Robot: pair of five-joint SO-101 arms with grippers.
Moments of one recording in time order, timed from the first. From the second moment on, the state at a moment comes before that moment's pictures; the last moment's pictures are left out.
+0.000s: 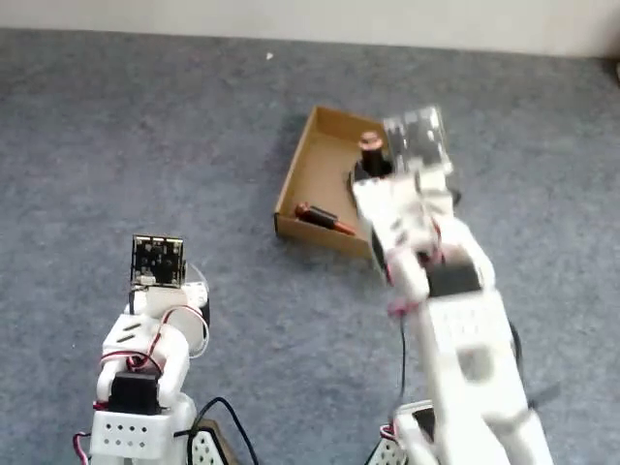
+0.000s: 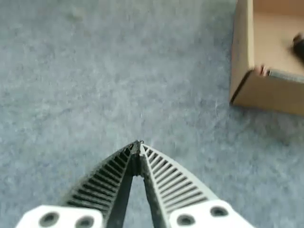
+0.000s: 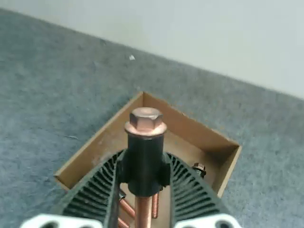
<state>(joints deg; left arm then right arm) -2.0 -101.5 96.0 51.2 4.9 -17.3 -38.1 39.3 32.9 10.5</state>
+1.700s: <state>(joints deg) -2.0 -101.5 96.0 55.0 4.9 -13.8 -50.5 39.3 64.0 7.8</state>
